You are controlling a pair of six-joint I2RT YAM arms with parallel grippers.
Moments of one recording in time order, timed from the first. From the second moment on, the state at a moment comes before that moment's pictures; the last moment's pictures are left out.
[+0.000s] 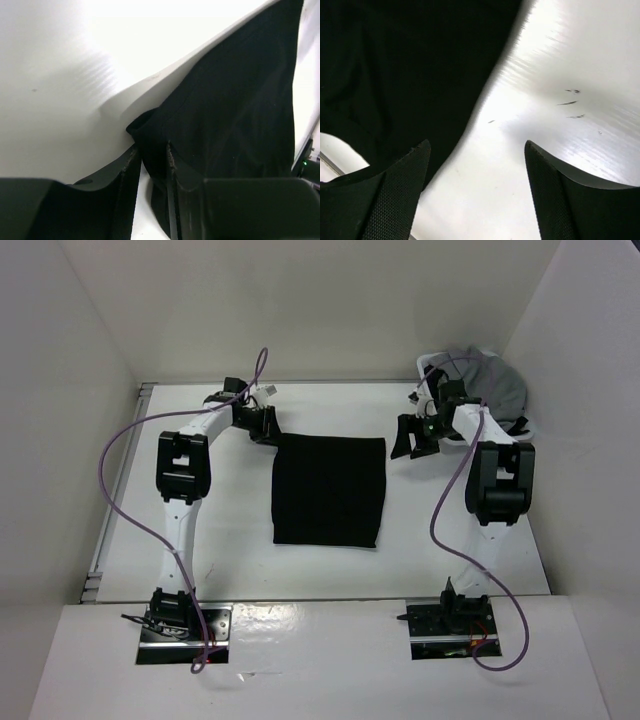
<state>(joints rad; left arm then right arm) -0.11 2.51 2.08 -0.65 0.78 -0.09 -0.03 1.98 1.57 -0.78 -0.58 -0.20</state>
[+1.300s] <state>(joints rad) -0.10 2.44 1.99 -0.67 0.74 -0.03 0.02 2.44 2.02 -0.72 -0.73 -0.14</state>
